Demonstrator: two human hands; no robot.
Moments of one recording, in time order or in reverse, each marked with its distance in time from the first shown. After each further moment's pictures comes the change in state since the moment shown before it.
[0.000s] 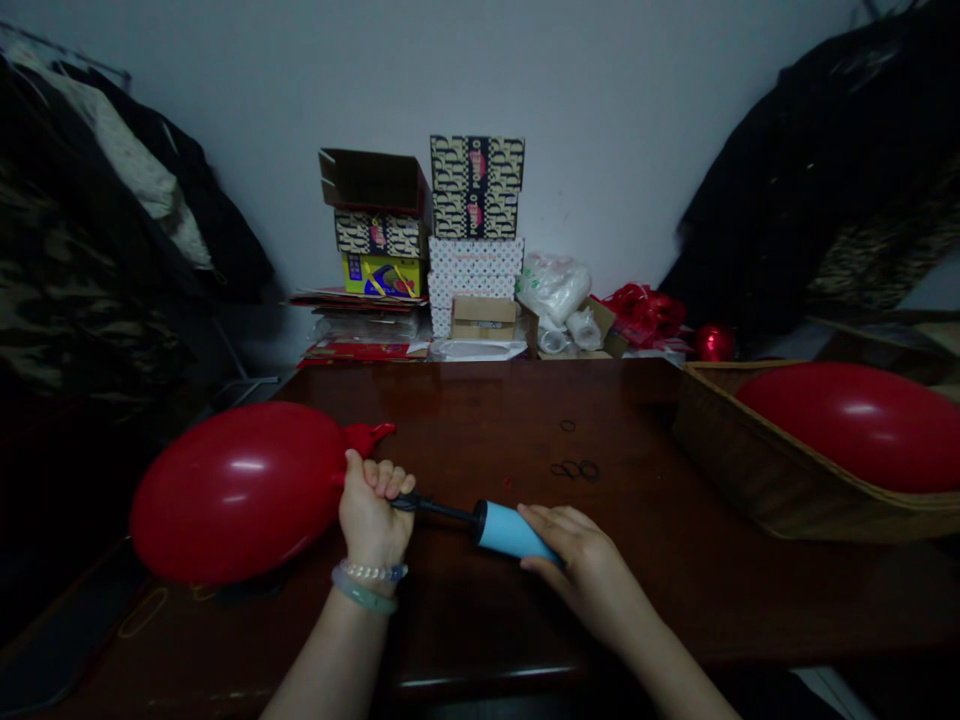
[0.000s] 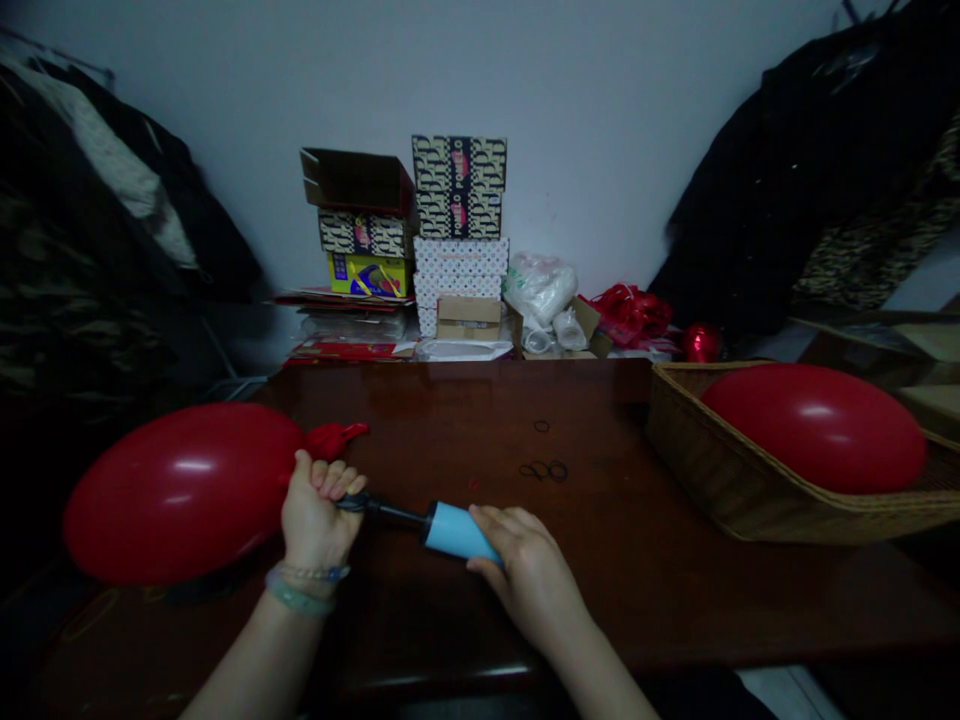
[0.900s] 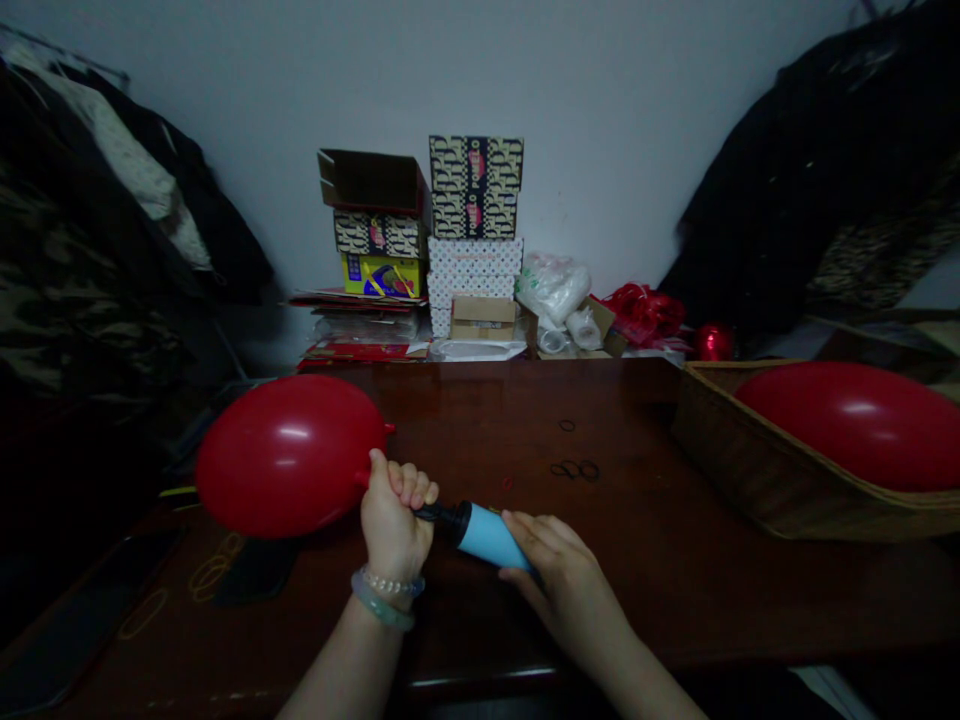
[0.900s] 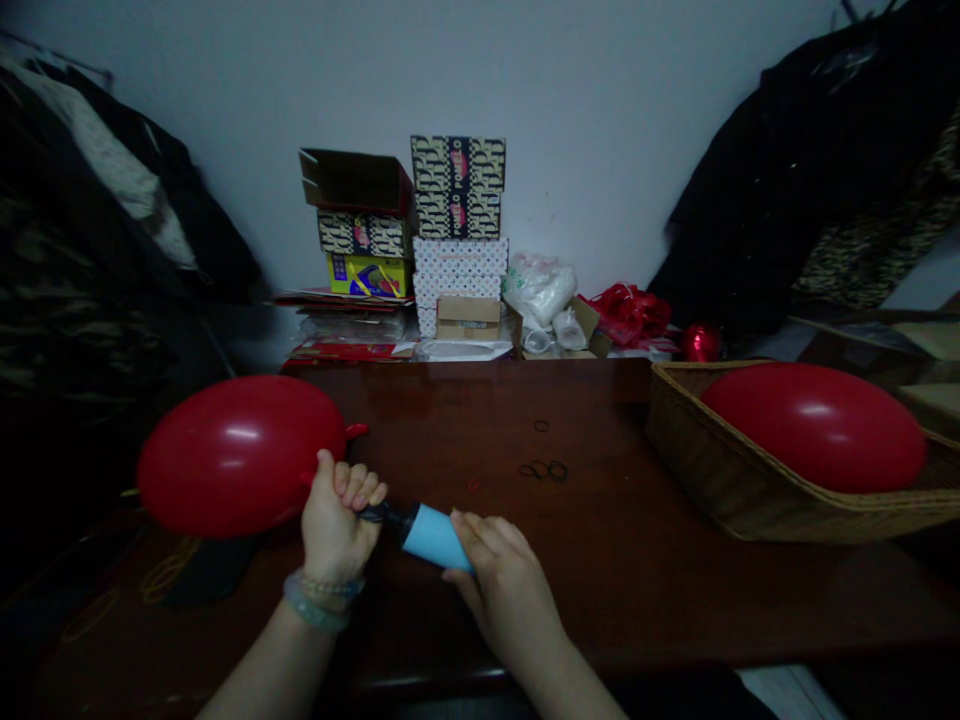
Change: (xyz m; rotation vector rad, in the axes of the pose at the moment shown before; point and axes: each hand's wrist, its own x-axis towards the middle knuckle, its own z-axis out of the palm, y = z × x) left_hand -0.020 -0.023 0.015 0.080 -0.075 -0.021; right_hand -0.005 -0.013 0.016 -0.031 0.051 -0.007
